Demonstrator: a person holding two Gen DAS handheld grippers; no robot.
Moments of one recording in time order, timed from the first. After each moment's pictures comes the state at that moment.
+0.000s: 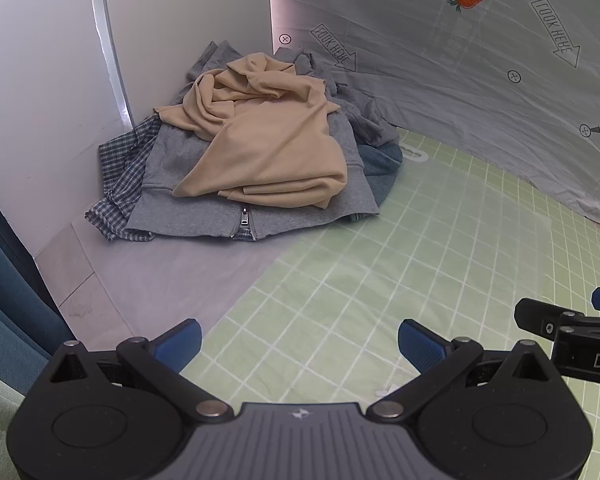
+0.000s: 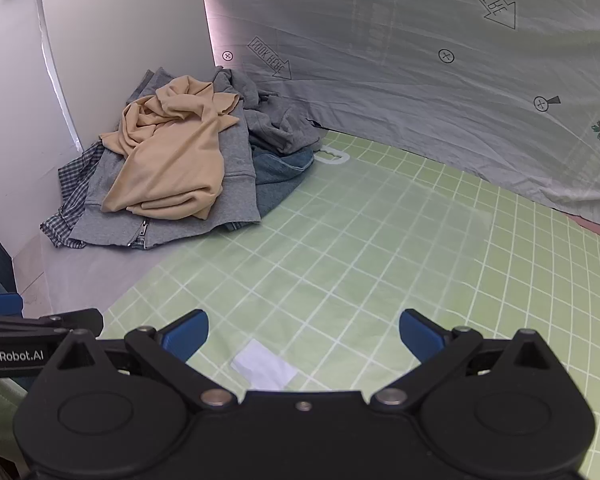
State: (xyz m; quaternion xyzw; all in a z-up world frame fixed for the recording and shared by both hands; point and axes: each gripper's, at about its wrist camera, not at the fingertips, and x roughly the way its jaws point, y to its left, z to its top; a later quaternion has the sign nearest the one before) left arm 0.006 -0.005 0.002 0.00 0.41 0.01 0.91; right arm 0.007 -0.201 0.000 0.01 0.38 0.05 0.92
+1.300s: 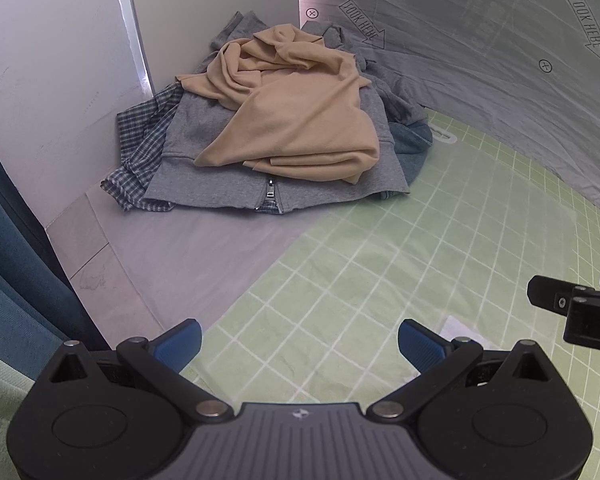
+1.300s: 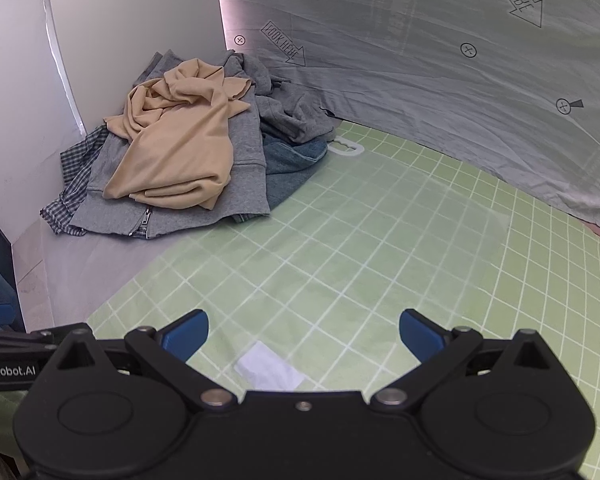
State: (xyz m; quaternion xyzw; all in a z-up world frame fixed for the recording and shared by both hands) left arm 0.017 0.016 -0.013 -0.02 0.45 0.05 0.89; right arm 0.034 -0.191 -0.010 -0.01 0.40 0.07 0.91
